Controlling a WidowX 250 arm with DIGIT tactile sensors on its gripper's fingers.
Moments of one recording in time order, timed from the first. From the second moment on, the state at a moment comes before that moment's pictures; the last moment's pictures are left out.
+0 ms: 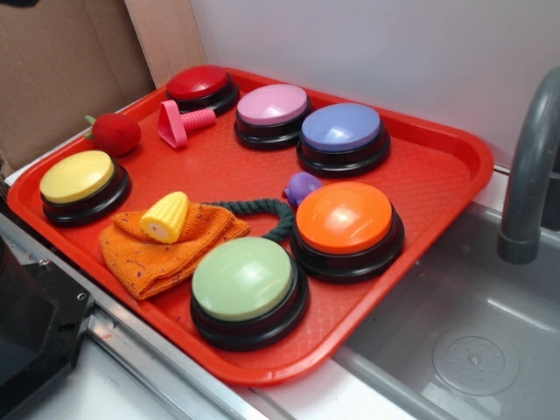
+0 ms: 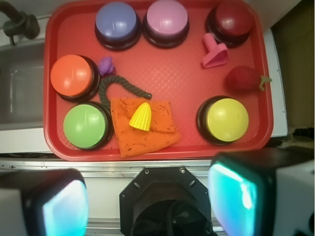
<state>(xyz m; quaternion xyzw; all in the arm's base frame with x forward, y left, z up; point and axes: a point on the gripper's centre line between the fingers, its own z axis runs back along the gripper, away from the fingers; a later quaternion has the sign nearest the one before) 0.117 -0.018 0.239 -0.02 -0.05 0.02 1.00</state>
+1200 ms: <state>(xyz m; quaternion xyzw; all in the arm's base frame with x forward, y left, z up) 0.156 -0.030 0.081 -0.01 -0.08 0.23 0.97</state>
